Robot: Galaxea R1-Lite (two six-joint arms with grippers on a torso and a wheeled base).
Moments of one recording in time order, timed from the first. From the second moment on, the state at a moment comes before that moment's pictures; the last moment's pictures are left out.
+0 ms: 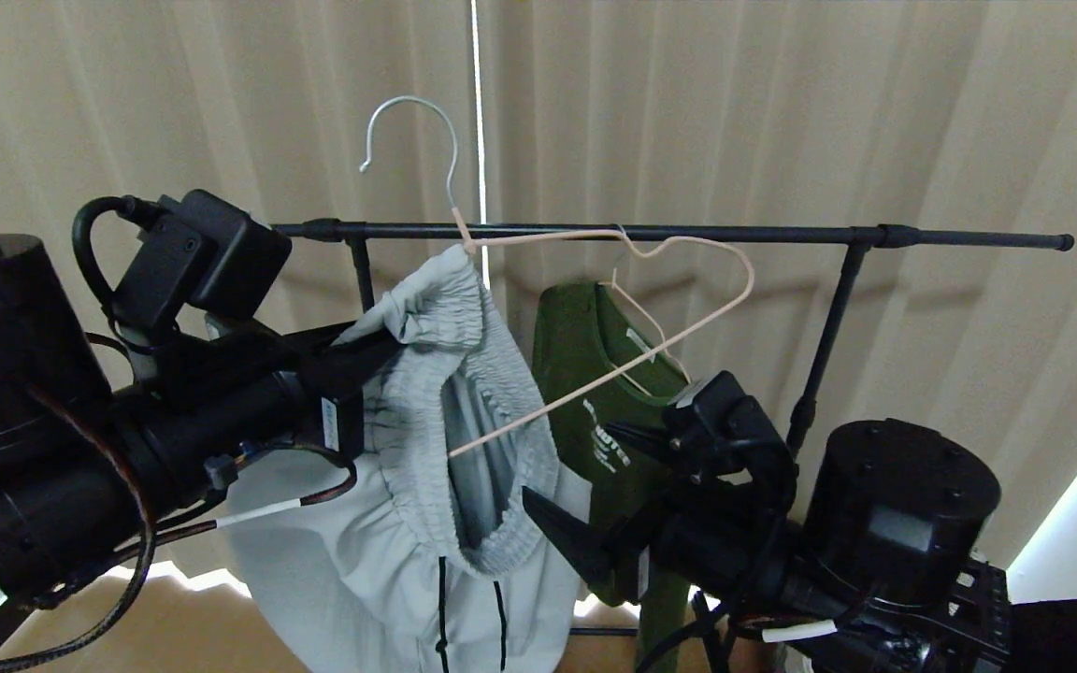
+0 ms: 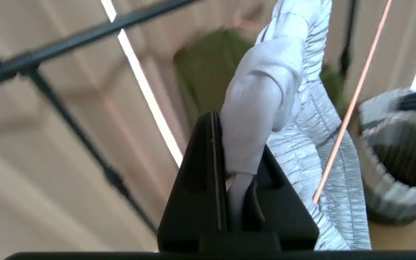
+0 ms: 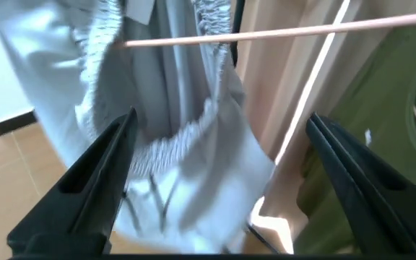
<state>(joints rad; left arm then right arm) -0.56 1.41 -0.65 -0.70 0.04 0.23 0.87 1.82 -0.56 -1.14 -0.09 0.06</state>
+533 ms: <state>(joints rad) -0.59 1.38 -0.65 -0.71 0.04 0.23 0.85 1.88 -0.59 -1.14 -0.09 0.06</state>
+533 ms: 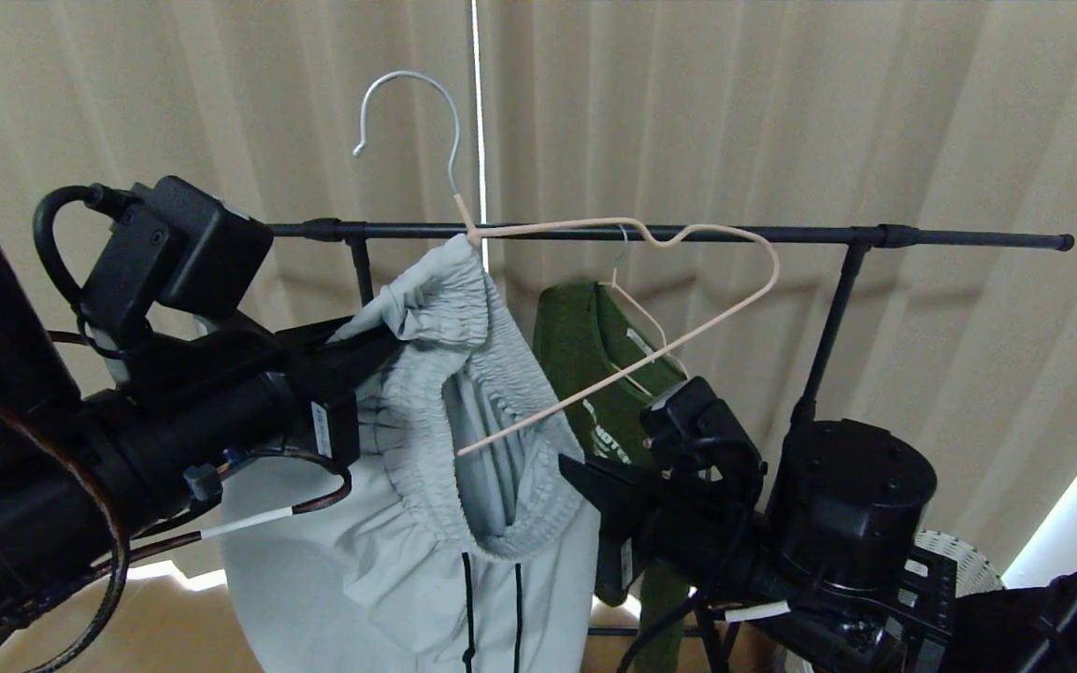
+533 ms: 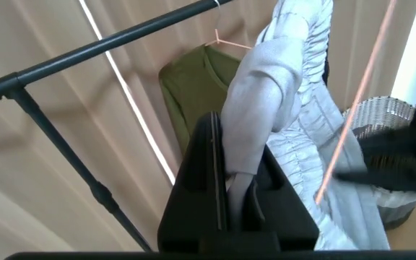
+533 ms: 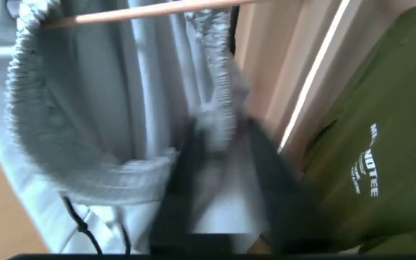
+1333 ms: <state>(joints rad) -0.54 1.36 -0.60 -0.71 0.04 0.36 0.58 1.79 -0.61 -1.14 -0.10 0.06</state>
